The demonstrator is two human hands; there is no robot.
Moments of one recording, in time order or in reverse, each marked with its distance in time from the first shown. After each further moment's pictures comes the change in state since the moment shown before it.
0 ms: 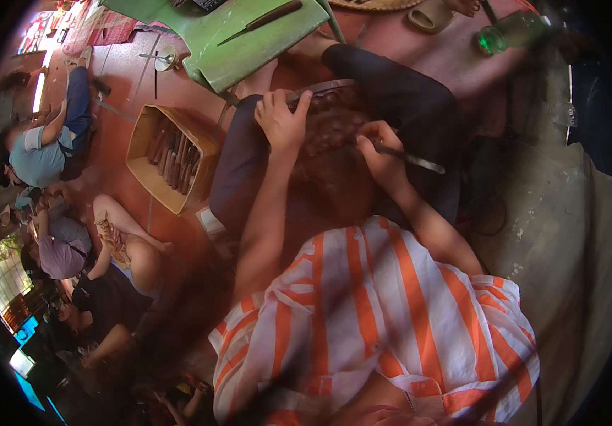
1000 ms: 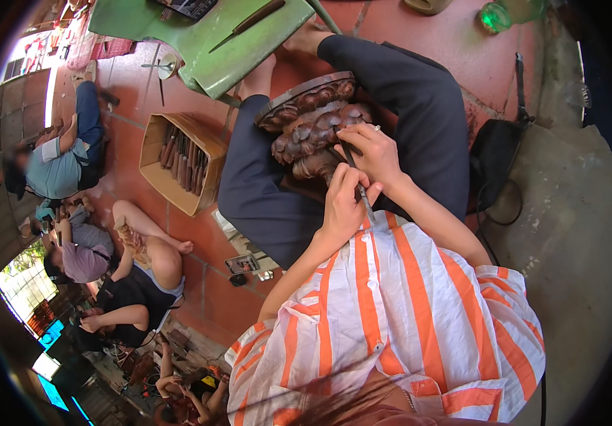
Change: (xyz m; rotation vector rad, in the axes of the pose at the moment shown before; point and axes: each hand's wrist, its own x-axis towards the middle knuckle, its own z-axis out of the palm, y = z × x) left_hand -0.119 0.111 -0.072 -0.591 -0.453 0.000; right_hand -0.003 0.013 0.006 -0.500 -0.045 -0.496
